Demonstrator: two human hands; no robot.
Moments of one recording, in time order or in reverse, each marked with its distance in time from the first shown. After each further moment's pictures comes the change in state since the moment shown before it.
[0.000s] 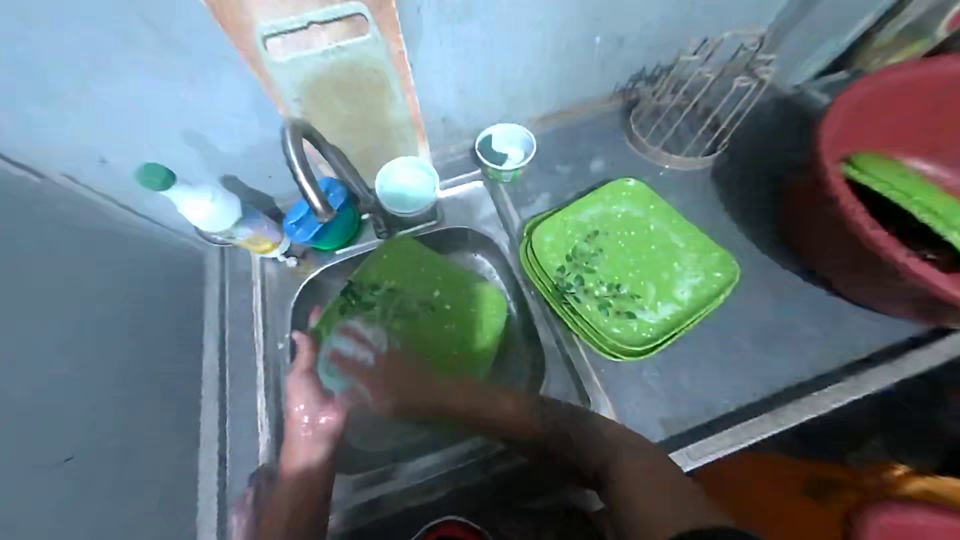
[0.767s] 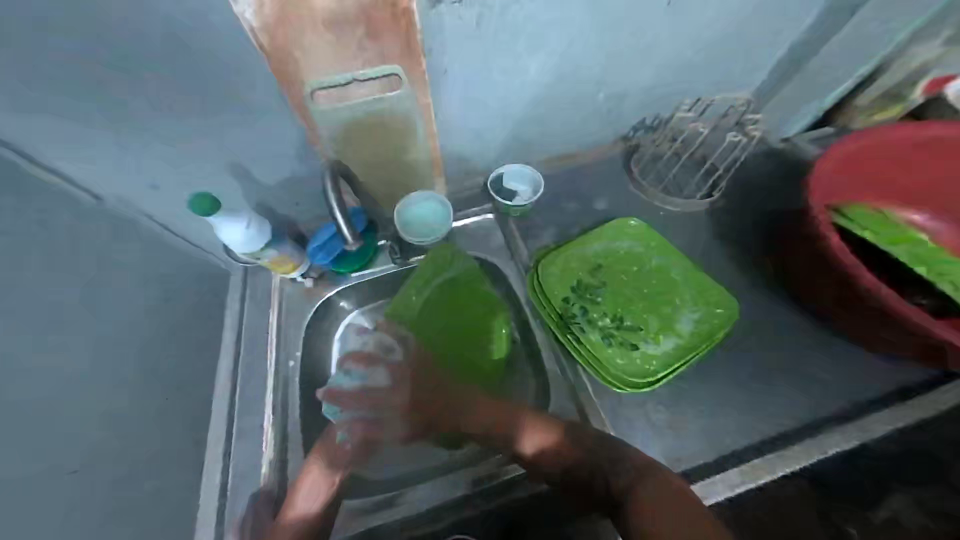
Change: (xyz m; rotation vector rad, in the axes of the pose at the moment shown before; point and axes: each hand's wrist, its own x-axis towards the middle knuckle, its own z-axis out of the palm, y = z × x) left_hand -0.053 0.006 0.003 0.712 -0.203 -0.085; right_hand 0.010 -0.023 -0.055 -0.049 0.362 -0.376
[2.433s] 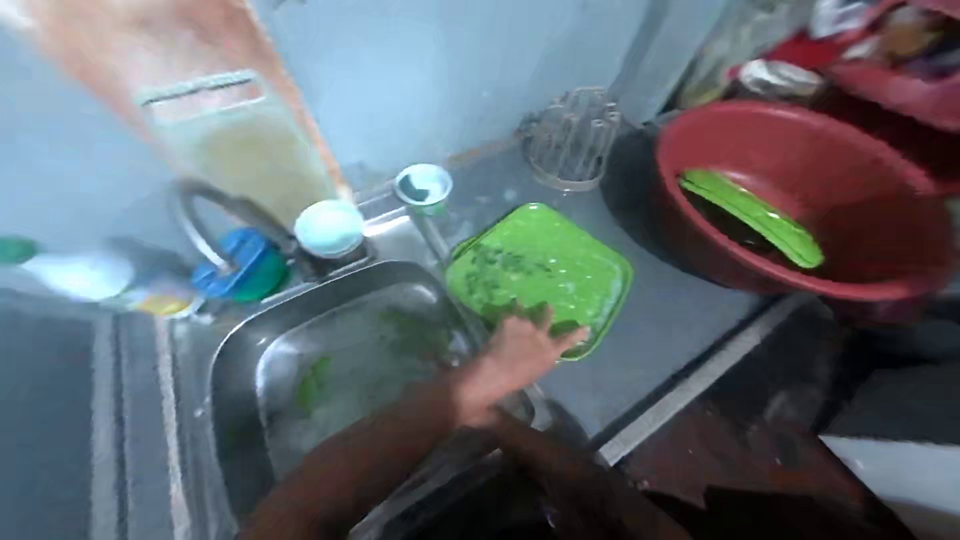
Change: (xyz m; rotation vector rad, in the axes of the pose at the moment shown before) left_hand 0.059 0.052 0.270 1.468 -0.958 0.792; right_hand -0.049 -0.032 -0.107 0.239 -0.453 1.506
